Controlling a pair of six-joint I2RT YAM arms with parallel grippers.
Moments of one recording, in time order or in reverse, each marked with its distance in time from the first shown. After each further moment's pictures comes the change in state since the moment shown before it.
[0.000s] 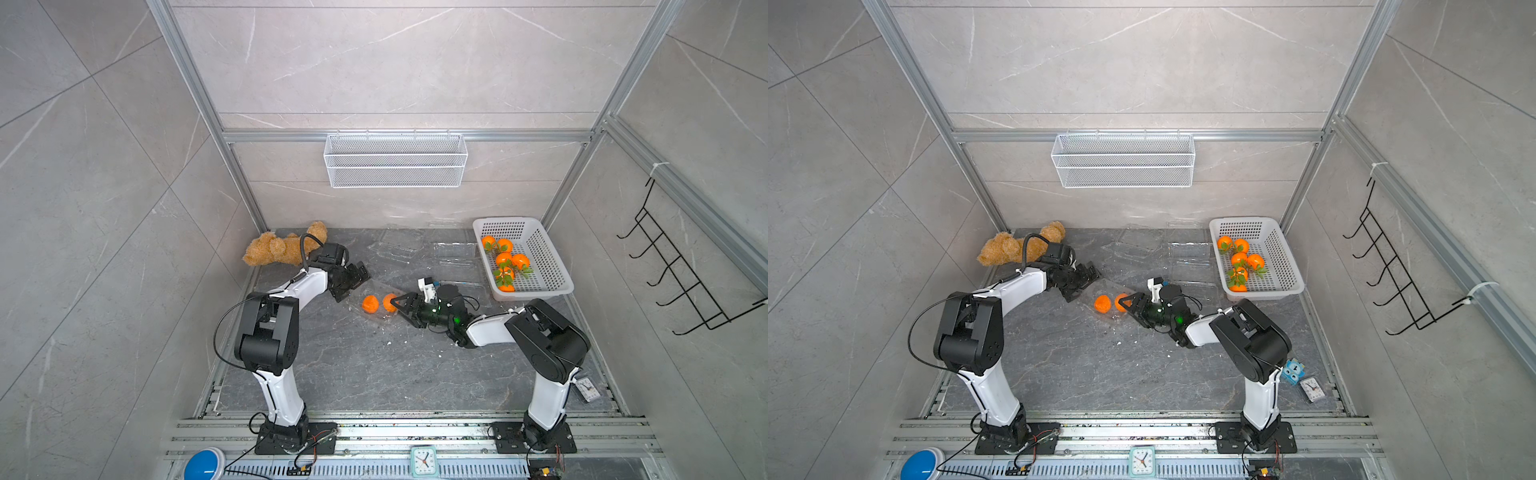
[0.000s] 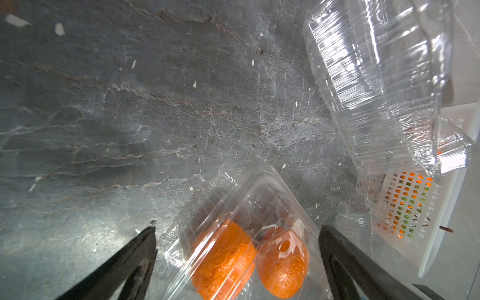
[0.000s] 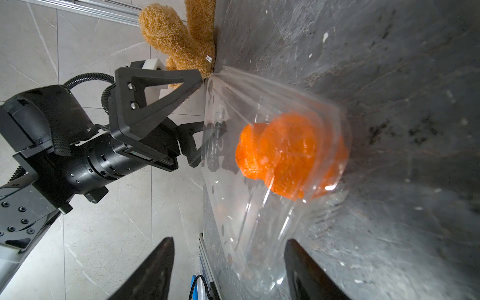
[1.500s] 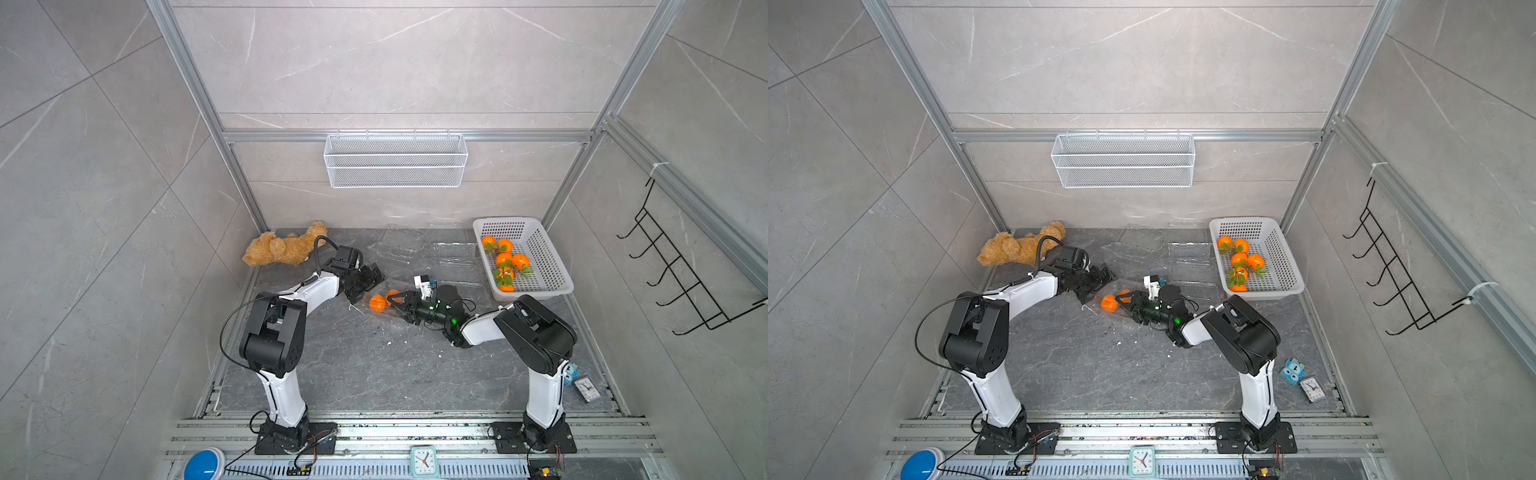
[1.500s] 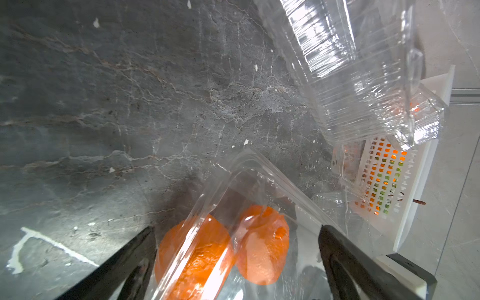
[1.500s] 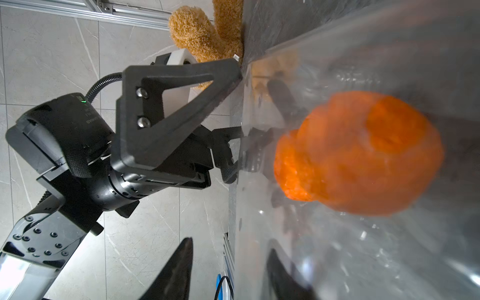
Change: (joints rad) left arm -0.105 0.000 -0.028 0.094 0.037 -0.093; right arm 0.006 0.089 0.030 0.201 -0.045 0.124
